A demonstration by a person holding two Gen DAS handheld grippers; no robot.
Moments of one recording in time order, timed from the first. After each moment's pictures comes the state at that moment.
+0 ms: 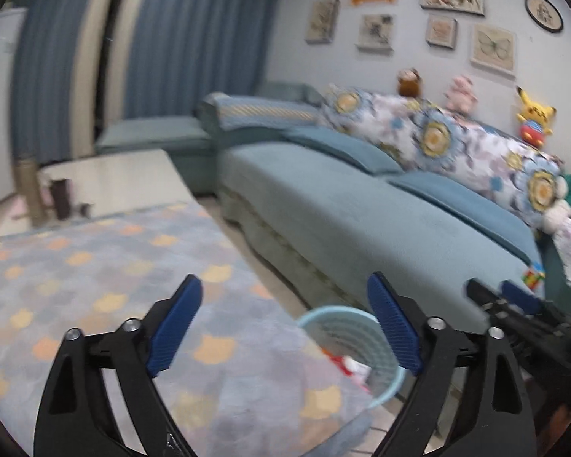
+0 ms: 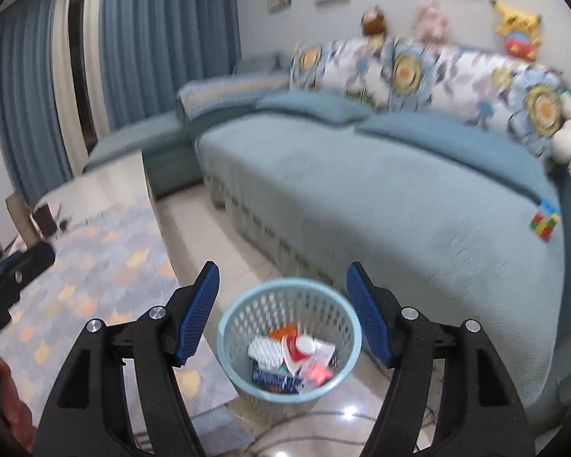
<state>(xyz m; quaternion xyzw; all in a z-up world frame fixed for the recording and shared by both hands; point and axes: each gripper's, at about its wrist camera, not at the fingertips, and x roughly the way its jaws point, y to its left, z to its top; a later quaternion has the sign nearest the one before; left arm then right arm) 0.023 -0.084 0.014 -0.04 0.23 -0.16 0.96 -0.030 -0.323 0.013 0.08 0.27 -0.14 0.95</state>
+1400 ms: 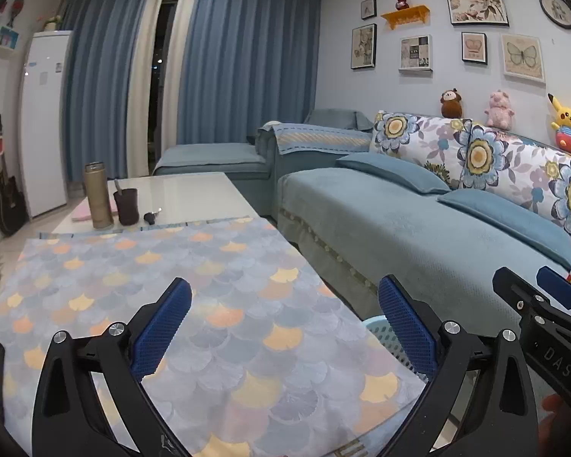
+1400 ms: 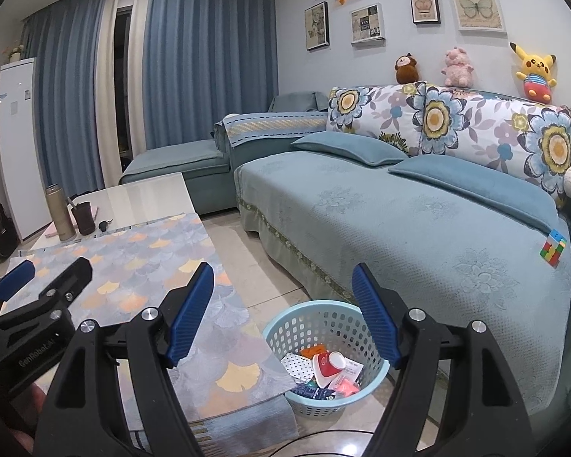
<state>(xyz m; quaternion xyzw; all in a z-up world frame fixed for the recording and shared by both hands) -0.021 -0.054 0.002 -0.03 0.19 -0.07 0.98 -0.069 -0.249 0.019 0.04 0.21 -0.09 0.97</state>
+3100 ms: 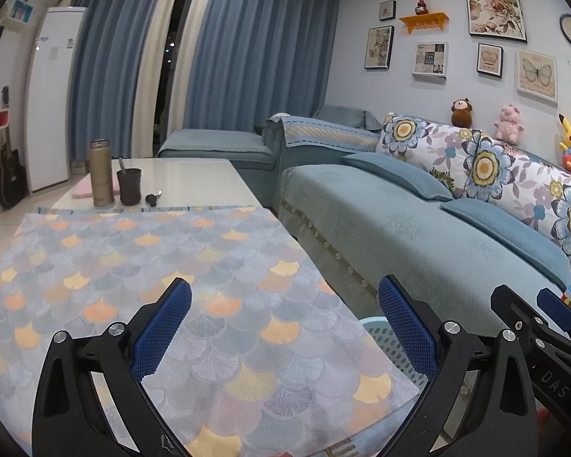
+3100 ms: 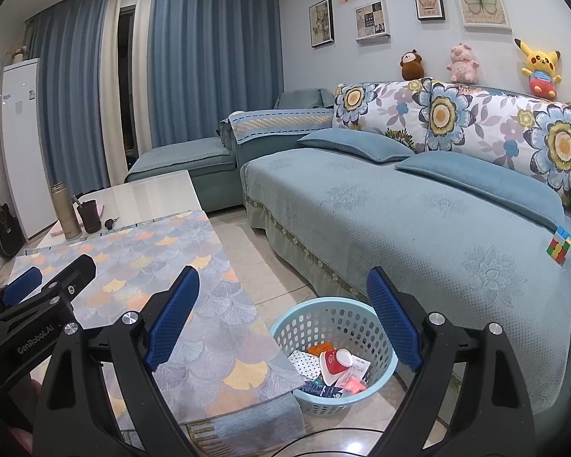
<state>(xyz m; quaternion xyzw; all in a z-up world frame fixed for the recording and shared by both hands) -0.018 -0.050 -0.002 -0.06 0.20 -0.06 0.98 -0.067 -0.249 0.016 0.05 0.21 -0.08 0.97</state>
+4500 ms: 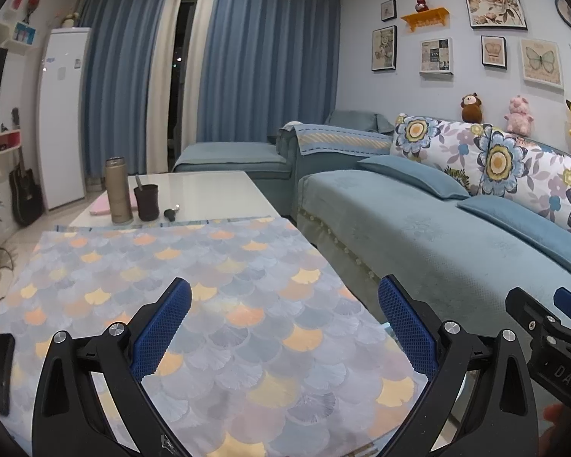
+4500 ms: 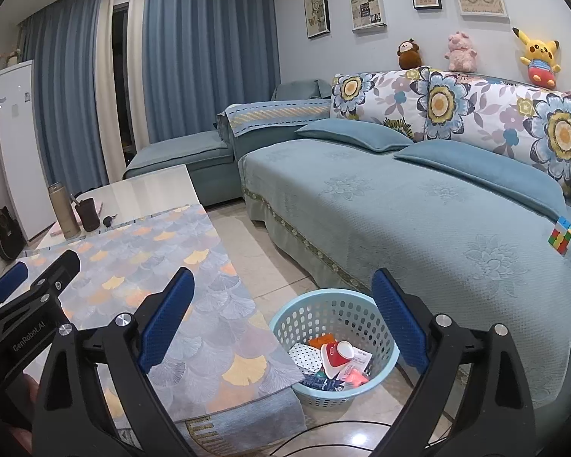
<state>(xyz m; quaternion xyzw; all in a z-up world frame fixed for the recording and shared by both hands) -0.025 -0.052 0.004 -0.04 0.19 -0.02 0.98 -0.063 -0.254 0.010 0.06 0.23 -0.08 0.97</state>
